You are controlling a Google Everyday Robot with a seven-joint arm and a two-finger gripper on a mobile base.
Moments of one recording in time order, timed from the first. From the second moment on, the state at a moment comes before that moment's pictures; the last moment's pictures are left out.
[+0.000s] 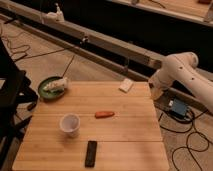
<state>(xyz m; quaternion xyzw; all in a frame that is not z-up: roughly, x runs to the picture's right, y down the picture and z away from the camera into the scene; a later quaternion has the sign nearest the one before) 0.245 -0.007 0.809 -0.18 -0.10 0.09 0.97</state>
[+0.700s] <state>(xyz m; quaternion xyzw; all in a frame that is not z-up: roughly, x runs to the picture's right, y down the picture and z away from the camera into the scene) 0.189 -0.022 0.842 -0.19 -0.21 0.16 0.95</state>
